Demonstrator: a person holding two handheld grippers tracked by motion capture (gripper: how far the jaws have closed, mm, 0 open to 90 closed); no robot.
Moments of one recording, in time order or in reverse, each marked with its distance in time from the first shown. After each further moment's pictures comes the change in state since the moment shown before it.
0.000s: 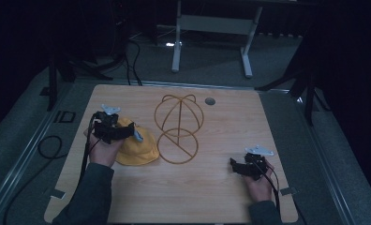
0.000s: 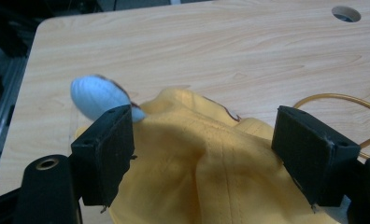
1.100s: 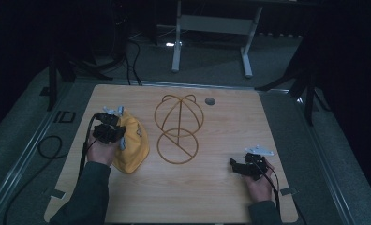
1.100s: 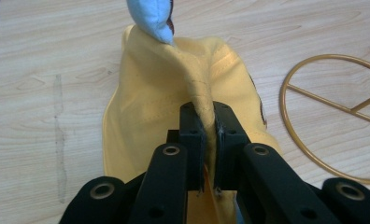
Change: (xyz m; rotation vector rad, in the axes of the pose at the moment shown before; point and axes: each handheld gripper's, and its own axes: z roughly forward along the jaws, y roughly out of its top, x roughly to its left) left arm 0.007 0.000 0.006 0.120 -0.059 0.069; right arm 0.000 0.000 0.000 0.001 0.000 0.002
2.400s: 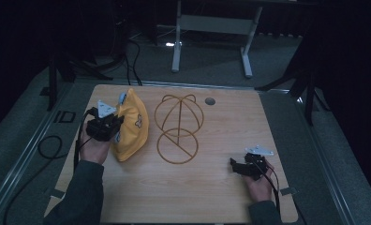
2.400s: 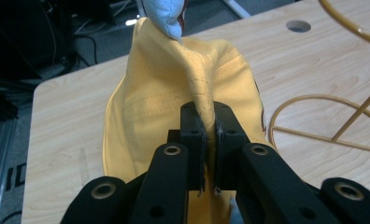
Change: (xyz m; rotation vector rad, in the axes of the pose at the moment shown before) left arm 0.003 0.005 -0.033 -0.251 -0.014 0.152; right arm 0.000 0.000 0.000 0.000 0.001 0.001
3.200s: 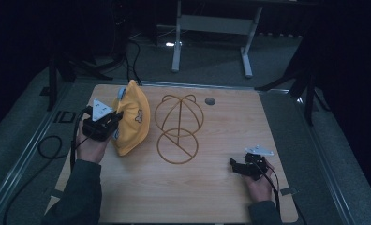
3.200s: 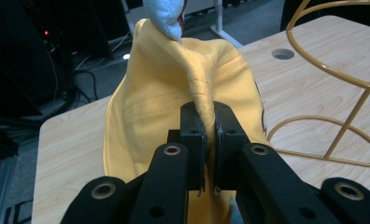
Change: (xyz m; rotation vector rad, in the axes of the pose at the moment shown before) left arm 0.002 0.003 -0.014 -0.126 -0.026 0.056; right arm 0.000 0.000 0.000 0.000 0.000 0.000
